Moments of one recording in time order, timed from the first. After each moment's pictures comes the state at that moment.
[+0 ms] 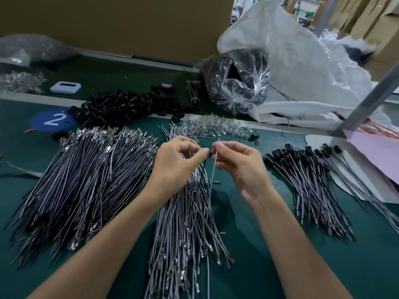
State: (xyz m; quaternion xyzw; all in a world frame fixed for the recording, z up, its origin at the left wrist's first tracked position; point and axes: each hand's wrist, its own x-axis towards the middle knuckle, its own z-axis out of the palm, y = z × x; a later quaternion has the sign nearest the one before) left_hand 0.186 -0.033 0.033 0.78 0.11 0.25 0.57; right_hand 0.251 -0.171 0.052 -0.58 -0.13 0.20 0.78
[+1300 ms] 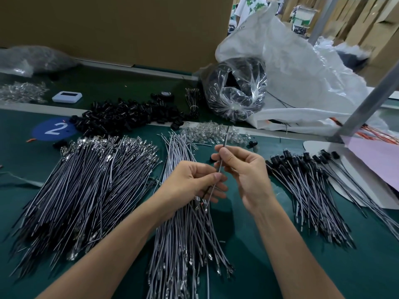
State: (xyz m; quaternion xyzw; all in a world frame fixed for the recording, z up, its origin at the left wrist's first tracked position) left_hand 0.176 -0.049 0.037 0.66 0.03 0.00 0.75; right_hand 0.249 -0.177 0.050 -0.62 -0.15 0.14 0.76
